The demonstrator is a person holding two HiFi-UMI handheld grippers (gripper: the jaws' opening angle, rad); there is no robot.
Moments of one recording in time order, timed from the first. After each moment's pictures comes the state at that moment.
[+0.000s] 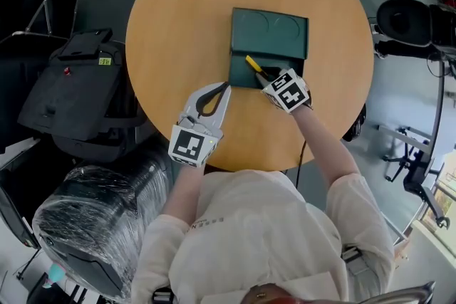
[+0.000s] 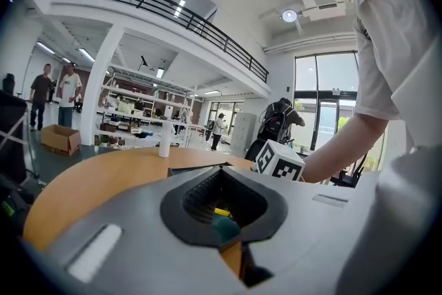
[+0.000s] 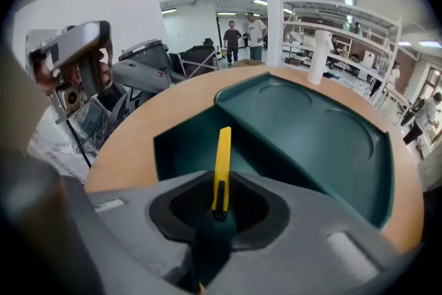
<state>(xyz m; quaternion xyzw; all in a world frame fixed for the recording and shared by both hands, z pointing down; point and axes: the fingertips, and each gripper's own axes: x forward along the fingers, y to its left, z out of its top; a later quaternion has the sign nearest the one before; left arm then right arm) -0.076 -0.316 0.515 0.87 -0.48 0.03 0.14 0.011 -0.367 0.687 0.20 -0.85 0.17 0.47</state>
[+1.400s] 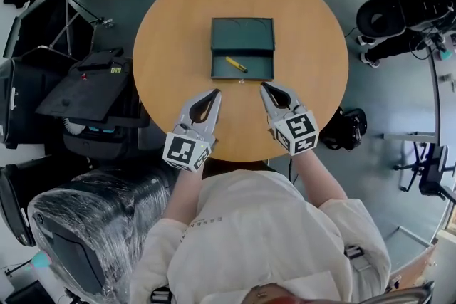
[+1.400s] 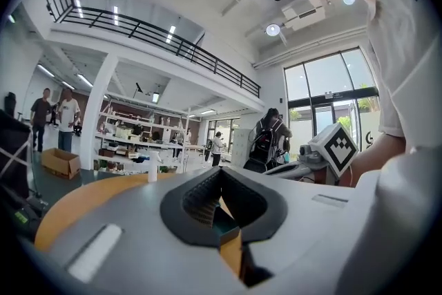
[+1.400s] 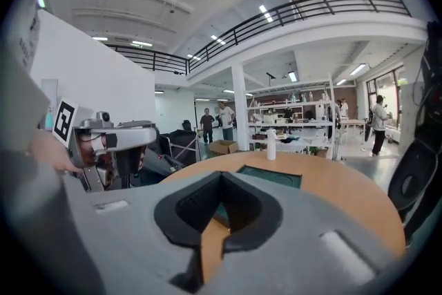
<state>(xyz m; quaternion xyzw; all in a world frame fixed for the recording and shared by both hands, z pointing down) -0.016 -0.222 0.423 0.87 -0.49 -0.02 0.07 0.085 -0.260 0.480 0.37 -0.91 0.09 0.14</state>
